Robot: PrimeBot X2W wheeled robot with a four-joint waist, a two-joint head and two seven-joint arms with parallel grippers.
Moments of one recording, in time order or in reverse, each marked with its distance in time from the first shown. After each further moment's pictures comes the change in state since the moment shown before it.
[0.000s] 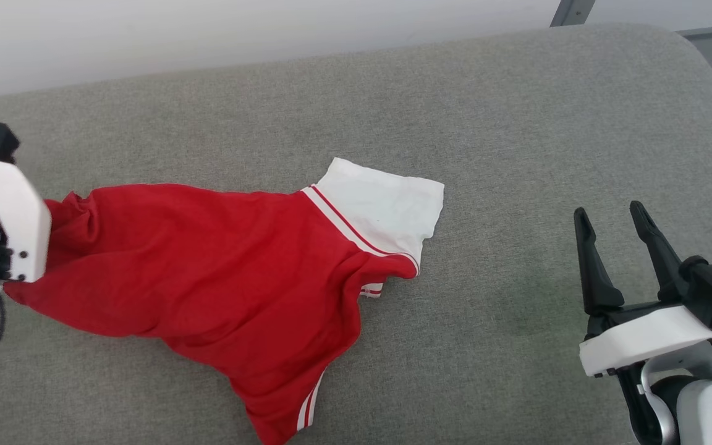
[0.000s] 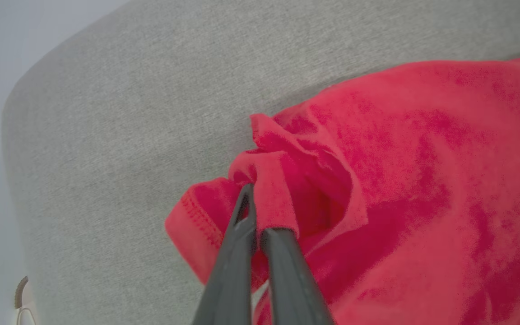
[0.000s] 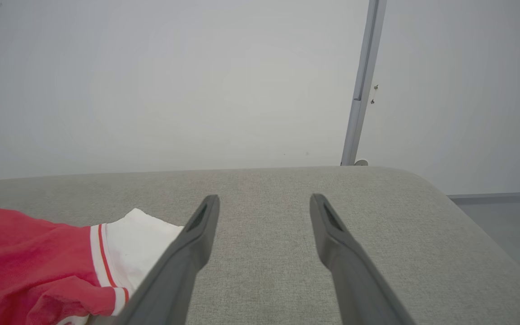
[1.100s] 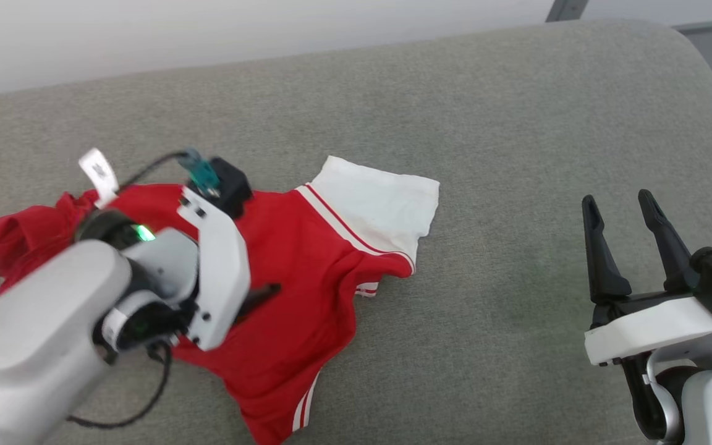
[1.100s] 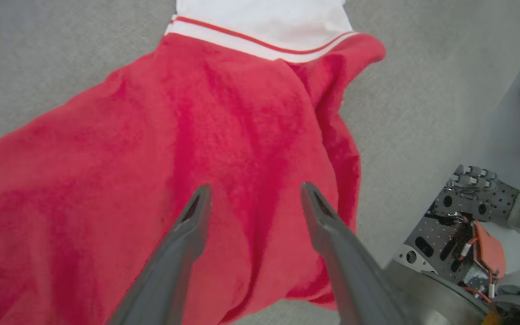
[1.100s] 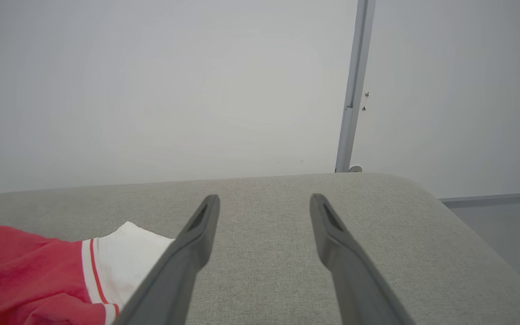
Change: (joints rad) left arm 0.086 -0.053 -0.109 -0.697 -0.163 0.115 0.267; right arm -0.027 0.000 -0.013 0.011 0.019 0.000 -0.018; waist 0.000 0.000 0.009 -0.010
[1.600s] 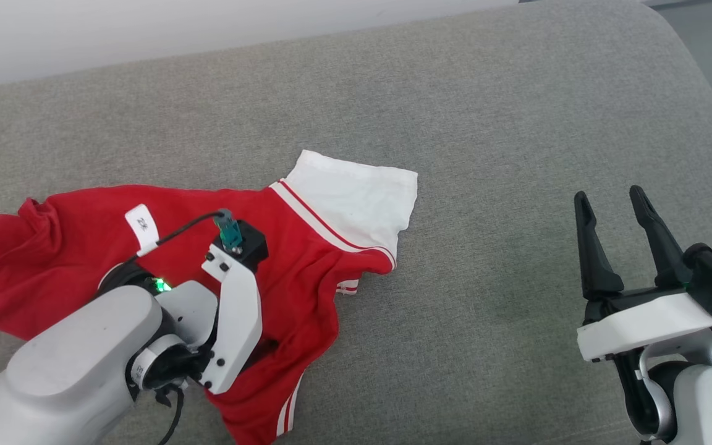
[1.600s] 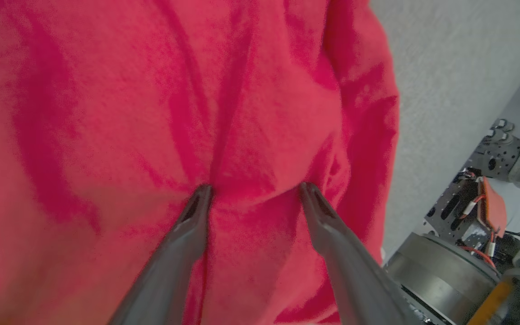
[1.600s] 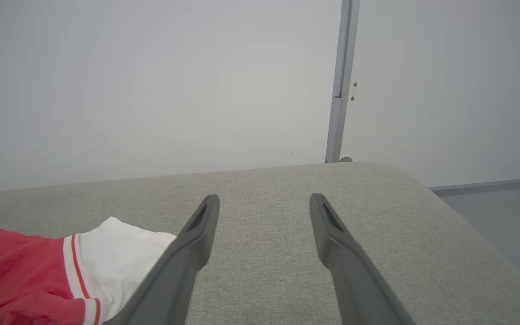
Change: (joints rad) left arm 0.067 -0.041 -0.093 0.084 0.037 0.005 0.015; right arm -0.019 0.000 0.016 0.027 0.019 0.000 -0.019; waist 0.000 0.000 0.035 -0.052
